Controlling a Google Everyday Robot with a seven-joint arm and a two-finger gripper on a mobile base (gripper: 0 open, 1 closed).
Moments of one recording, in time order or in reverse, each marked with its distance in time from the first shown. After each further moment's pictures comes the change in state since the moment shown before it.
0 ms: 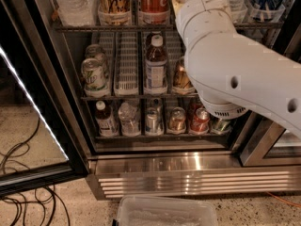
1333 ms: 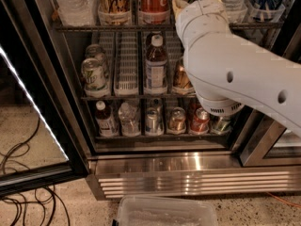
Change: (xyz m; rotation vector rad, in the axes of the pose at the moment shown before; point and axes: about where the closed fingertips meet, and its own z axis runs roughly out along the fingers) arm 0.022 0.003 0.014 -0.001 0.041 -0.004
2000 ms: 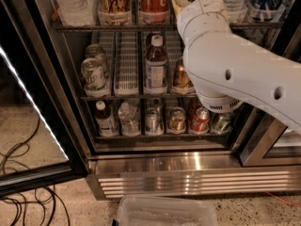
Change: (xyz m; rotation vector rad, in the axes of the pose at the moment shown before) arm 0.003 -0.010 0.007 0.028 -0.006 -0.014
